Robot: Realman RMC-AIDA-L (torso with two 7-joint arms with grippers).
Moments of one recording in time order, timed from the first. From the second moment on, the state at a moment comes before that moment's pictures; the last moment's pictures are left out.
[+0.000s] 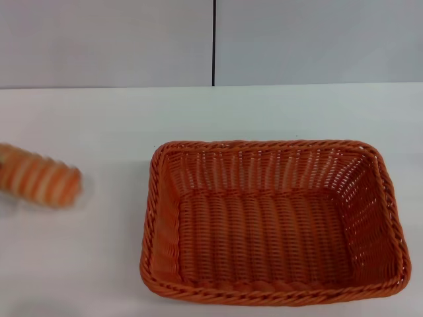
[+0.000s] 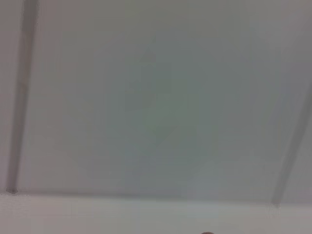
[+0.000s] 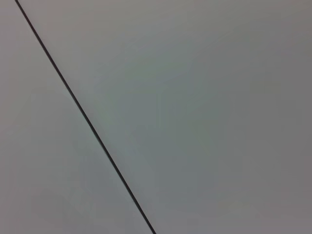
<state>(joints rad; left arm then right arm) -0.18 -2.02 0.19 0.42 1.83 1.48 -1.06 0.29 2.04 0.07 -0.35 1.63 1.42 -1.97</state>
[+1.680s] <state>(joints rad) -0.43 -2.07 0.30 0.06 1.80 1.78 -0.88 0.29 2.04 0.07 -0.31 1.65 1.42 -1.97</state>
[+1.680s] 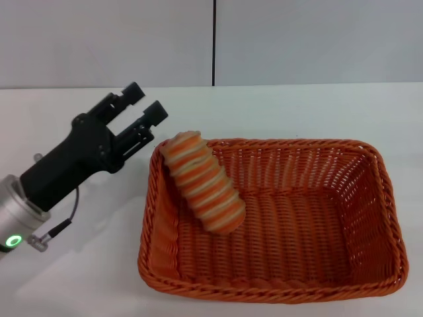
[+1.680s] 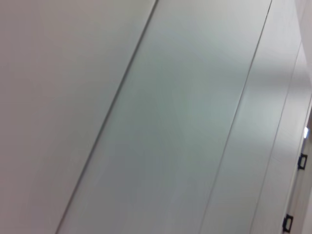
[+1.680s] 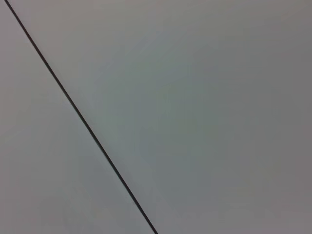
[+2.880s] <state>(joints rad) -0.17 -2.07 -0.47 -0.10 1.76 1.86 -0.36 0.28 2.06 0.14 -0.31 1.70 1.43 -1.97</state>
